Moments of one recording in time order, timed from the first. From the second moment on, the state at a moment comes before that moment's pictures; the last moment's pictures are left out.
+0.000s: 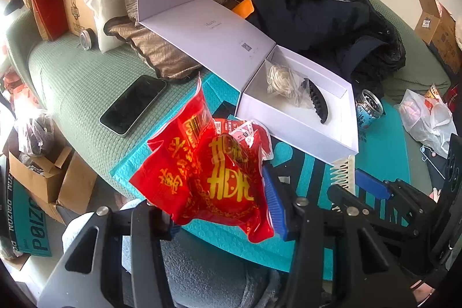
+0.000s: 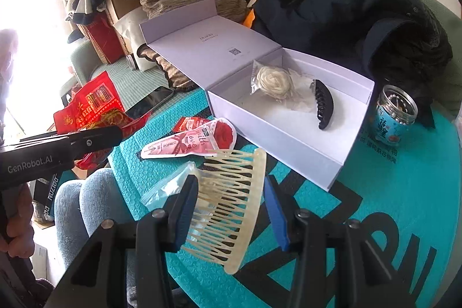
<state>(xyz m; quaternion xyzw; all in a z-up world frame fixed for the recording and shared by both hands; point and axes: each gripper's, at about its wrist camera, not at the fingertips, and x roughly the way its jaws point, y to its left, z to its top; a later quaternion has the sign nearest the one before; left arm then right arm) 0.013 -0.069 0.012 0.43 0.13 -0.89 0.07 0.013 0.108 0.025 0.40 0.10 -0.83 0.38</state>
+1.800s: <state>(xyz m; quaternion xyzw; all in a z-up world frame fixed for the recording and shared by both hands) -0.232 -0.018 -0.009 0.45 0.05 -0.89 -0.03 -0.158 0.077 0.028 0.36 0.09 -0.87 0.32</state>
